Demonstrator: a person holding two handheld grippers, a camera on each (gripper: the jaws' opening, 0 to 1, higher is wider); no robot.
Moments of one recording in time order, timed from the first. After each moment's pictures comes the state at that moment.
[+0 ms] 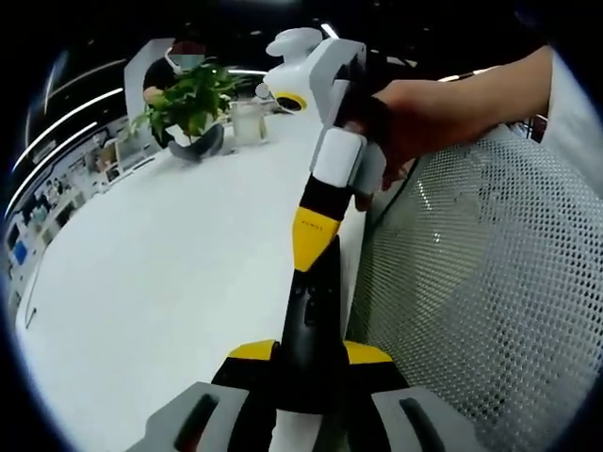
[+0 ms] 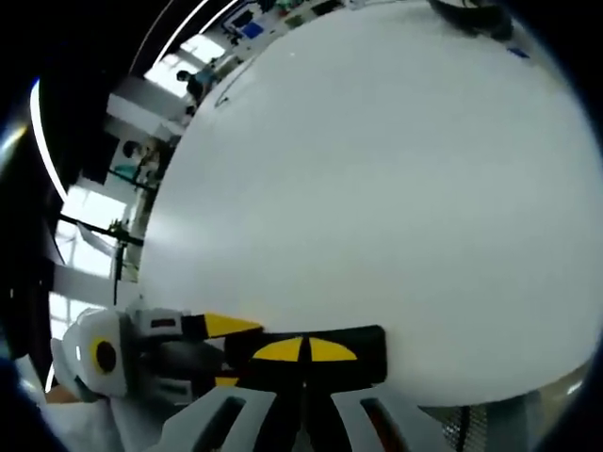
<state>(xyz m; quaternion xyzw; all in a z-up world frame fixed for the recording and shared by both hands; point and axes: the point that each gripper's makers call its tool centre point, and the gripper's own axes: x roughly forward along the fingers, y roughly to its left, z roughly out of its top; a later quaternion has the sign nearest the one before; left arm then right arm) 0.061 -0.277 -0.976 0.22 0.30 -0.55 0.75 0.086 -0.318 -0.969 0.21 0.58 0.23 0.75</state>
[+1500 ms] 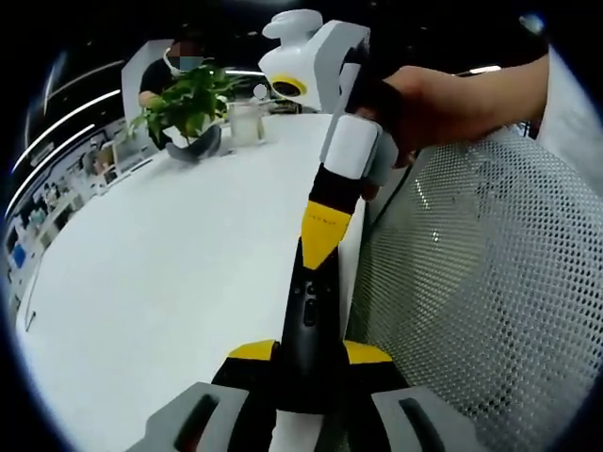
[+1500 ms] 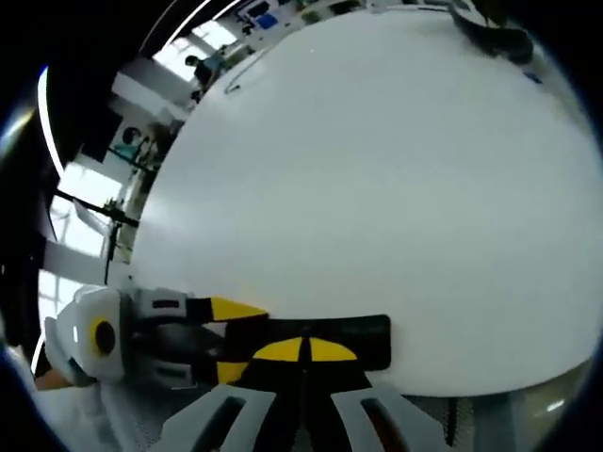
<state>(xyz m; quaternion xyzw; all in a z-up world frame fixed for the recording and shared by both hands) 0.062 -0.276 -0.976 0.23 0.30 -0.55 0.74 0.076 -0.313 -0.962 0.15 0.59 0.24 0.75</state>
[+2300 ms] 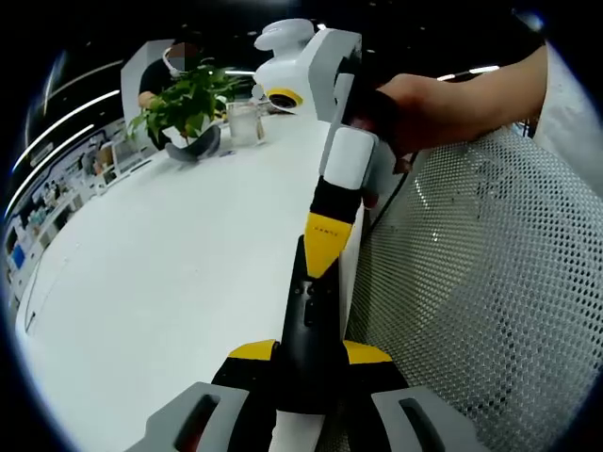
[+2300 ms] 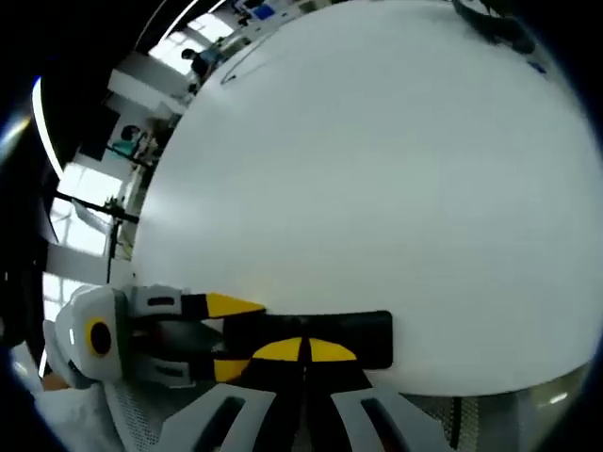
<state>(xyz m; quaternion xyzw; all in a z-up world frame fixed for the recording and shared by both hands) 0.060 -0.277 -0.976 0.23 0.30 -0.56 0.74 0.073 -0.315 -0.969 0.17 0.61 0.25 0.73</state>
